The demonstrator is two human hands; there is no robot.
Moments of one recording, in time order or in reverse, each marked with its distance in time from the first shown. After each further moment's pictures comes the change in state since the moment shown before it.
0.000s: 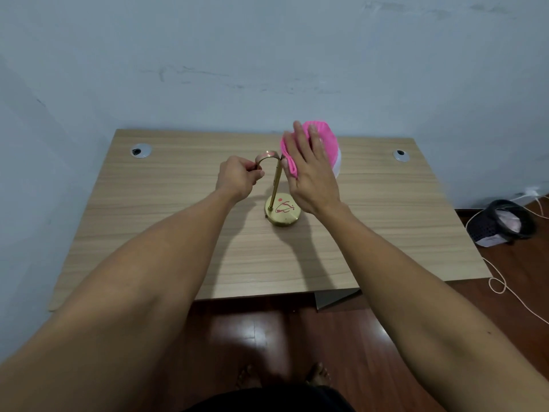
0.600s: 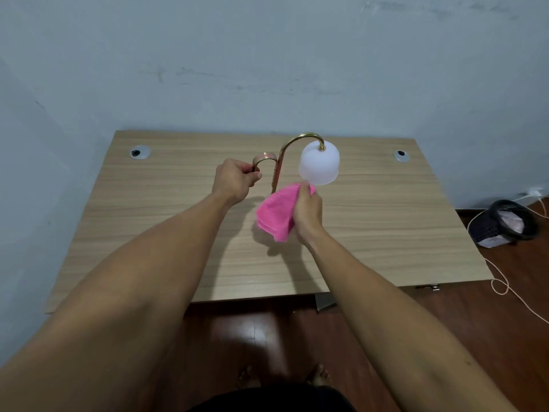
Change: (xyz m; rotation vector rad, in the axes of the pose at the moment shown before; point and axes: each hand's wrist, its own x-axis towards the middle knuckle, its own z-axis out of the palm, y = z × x) left_hand -0.004 0.000 -0.003 -0.035 -0.008 0.005; right_hand -0.037 -0.037 0.022 0.971 0.005 1.170
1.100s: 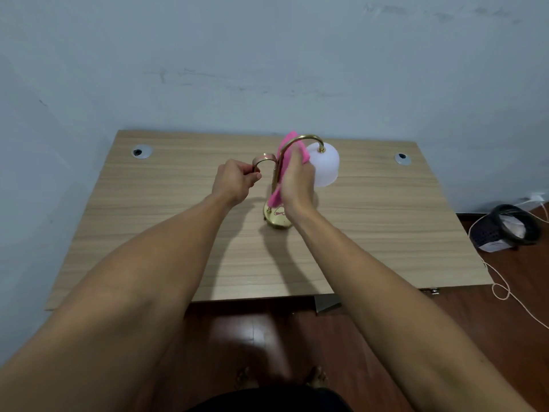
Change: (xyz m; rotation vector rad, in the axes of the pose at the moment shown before) left_hand 0.004 -0.007 0.000 0.071 -0.002 0.046; right_hand -0.039 -0.089 0.013 0.116 -0.012 -0.118
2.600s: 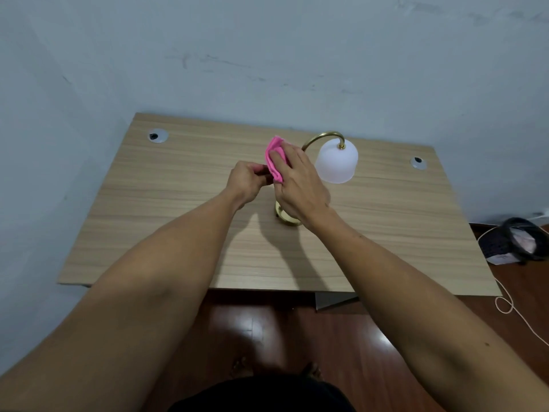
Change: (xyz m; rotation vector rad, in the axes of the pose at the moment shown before) left_hand -0.012 -0.020 0.003 -0.282 -0.105 -0.018; right_hand 0.030 0.050 -0.002 -1.083 -0.291 -1.035
